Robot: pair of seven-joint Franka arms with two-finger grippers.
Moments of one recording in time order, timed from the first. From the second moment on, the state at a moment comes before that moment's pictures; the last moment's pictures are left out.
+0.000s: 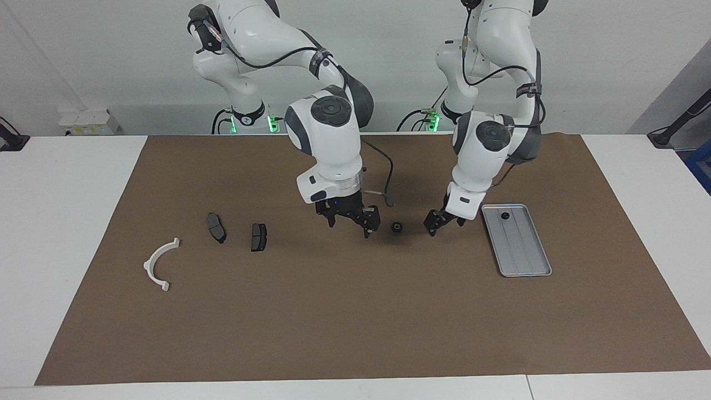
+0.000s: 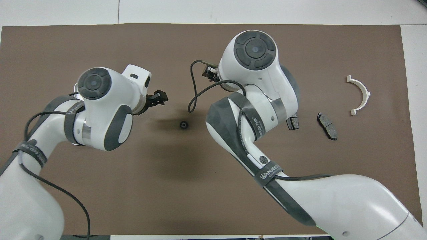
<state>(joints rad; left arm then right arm) -0.38 0.28 -0.04 -1.92 -0.02 2.25 -0.74 0.38 0.49 0.12 -1.36 -0.02 1.98 0.93</state>
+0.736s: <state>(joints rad) -0.53 0.40 -0.03 -1.88 0.06 2.27 -0.96 0.08 0.41 0.12 -1.36 0.04 1.82 0.27</state>
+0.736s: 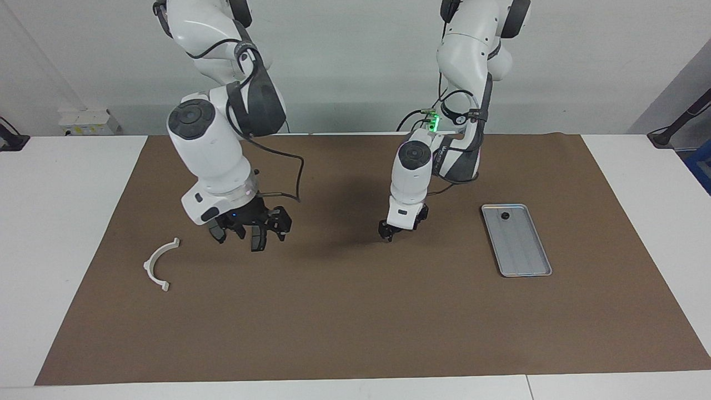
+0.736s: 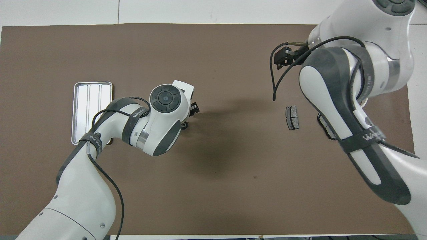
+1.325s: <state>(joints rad) -0.54 0.40 -0.04 -1.92 0.06 2.34 -0.99 0.01 0.26 0.07 -1.38 0.04 1.69 -0.06</state>
